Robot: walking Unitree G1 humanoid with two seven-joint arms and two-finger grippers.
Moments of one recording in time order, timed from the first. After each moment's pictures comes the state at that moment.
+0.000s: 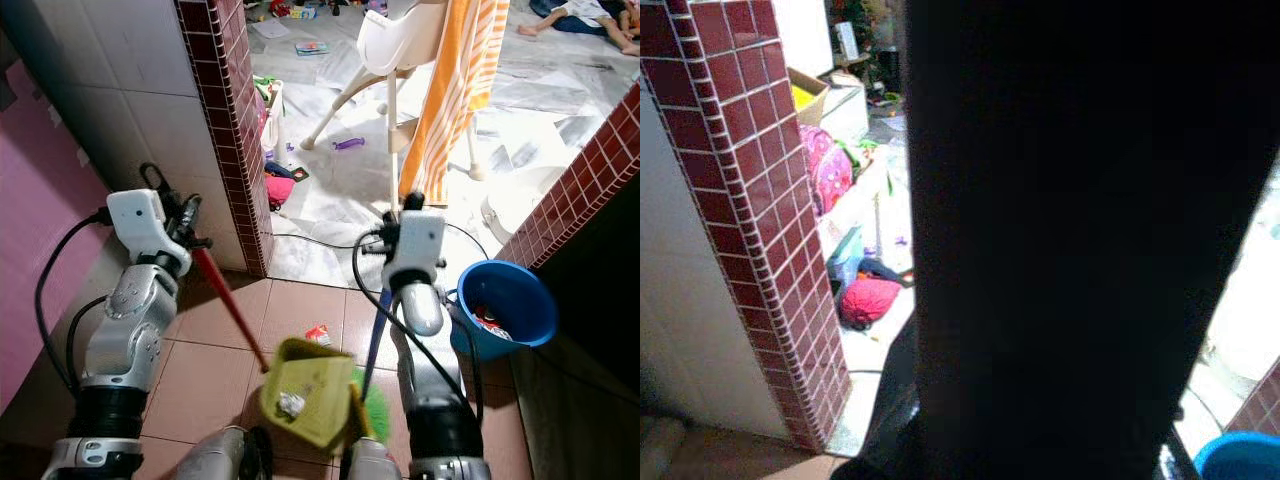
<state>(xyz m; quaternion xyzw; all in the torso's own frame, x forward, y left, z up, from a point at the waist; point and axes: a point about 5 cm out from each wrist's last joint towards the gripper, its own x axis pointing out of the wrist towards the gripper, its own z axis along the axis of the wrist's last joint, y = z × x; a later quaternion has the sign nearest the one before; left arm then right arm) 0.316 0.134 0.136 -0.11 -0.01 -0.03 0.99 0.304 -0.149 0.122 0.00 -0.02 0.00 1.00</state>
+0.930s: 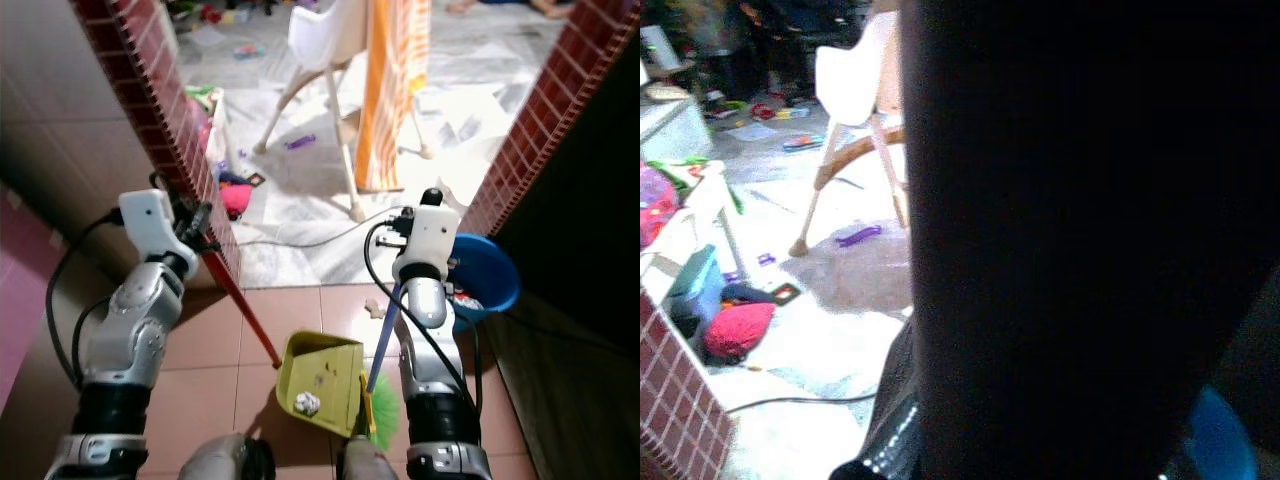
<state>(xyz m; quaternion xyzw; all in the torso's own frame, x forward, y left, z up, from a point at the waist) 0.319 0.123 0.131 -0.11 0.04 -0.06 0.99 0.311 -0.162 0.115 0.00 -0.02 -0.08 1.00</state>
